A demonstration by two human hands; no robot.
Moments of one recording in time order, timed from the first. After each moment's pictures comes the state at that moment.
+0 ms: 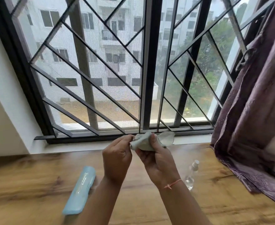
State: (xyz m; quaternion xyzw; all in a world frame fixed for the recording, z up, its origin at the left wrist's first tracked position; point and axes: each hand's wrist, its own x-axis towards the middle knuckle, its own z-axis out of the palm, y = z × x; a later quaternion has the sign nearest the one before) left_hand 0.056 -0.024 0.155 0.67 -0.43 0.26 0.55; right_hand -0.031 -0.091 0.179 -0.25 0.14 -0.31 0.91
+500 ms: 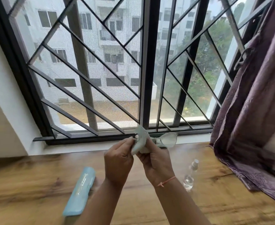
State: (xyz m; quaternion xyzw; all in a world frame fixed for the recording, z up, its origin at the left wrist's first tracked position) left_hand 0.053 -0.024 0.149 0.66 -0.45 0.28 0.53; right_hand -0.021 -0.089 0.171 -0.31 0.17 -0.36 0.87
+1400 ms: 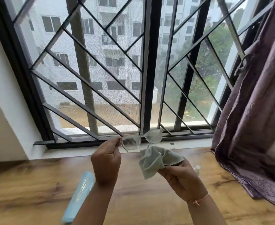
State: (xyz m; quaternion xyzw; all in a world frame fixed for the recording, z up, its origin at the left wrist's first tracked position) left_hand 0.079 -0.019 0.152 0.70 -0.34 0.33 0.53; right_hand -0.082 -0.136 0.147 -0.44 -0.02 -0.22 0.87
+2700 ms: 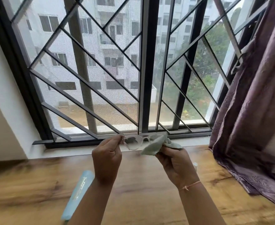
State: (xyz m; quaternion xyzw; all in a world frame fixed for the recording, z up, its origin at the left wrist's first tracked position) left_hand 0.075 -0.016 0.158 0.69 -0.39 0.33 0.51; right_hand -0.062 -0.128 0.174 -0.37 0.17 -0.35 0.85
